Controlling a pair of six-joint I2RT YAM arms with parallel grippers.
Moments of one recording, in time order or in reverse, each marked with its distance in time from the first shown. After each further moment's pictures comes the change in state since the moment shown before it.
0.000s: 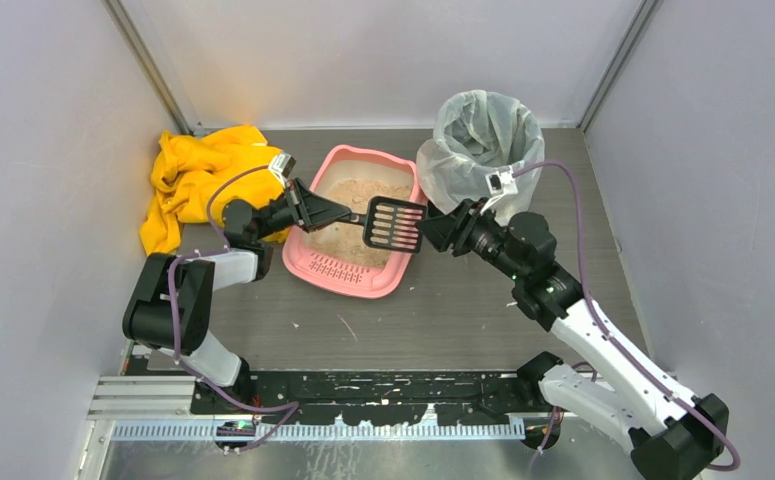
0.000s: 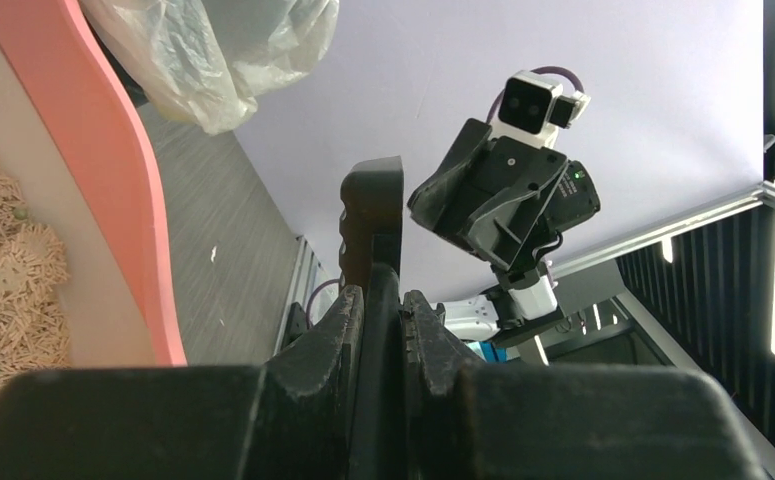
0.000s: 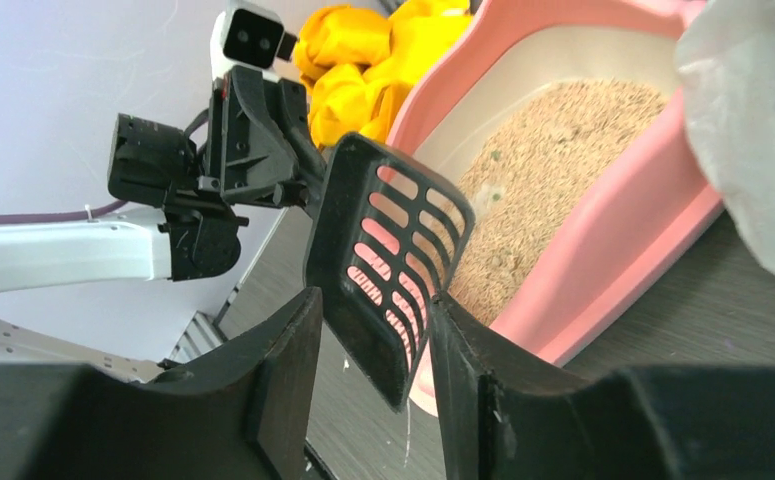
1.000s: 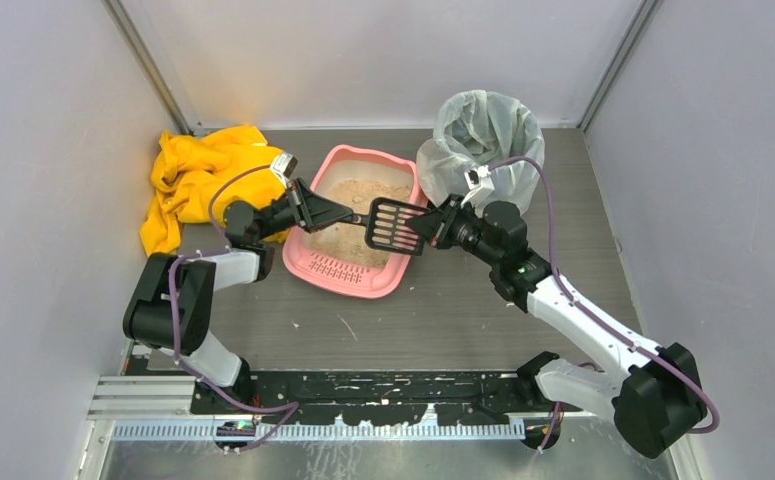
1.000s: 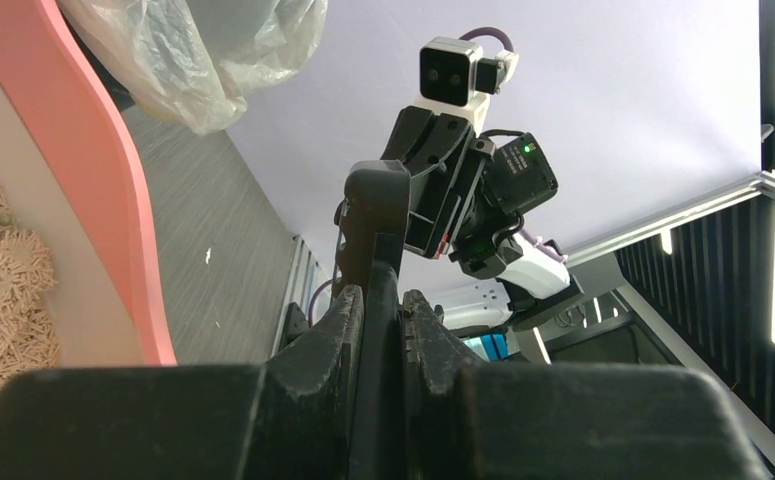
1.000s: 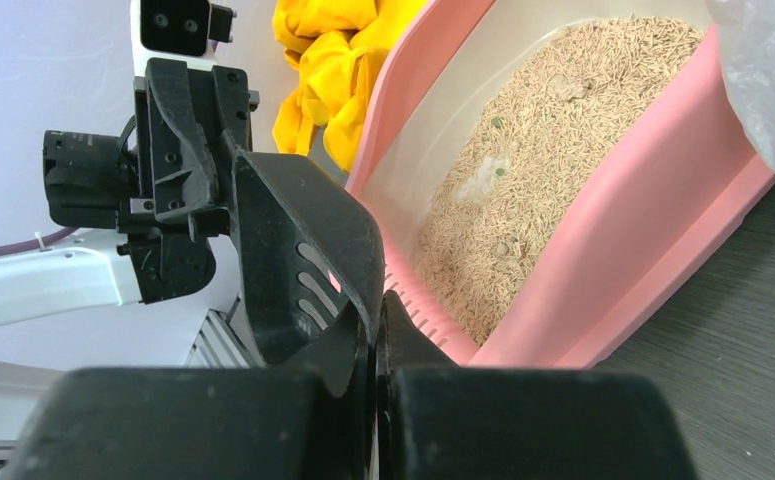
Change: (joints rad) left arm -0.019 -0.001 0.000 0.029 0.000 -0.009; right arm -0.009 0.192 -0.026 0.159 -0.042 0.083
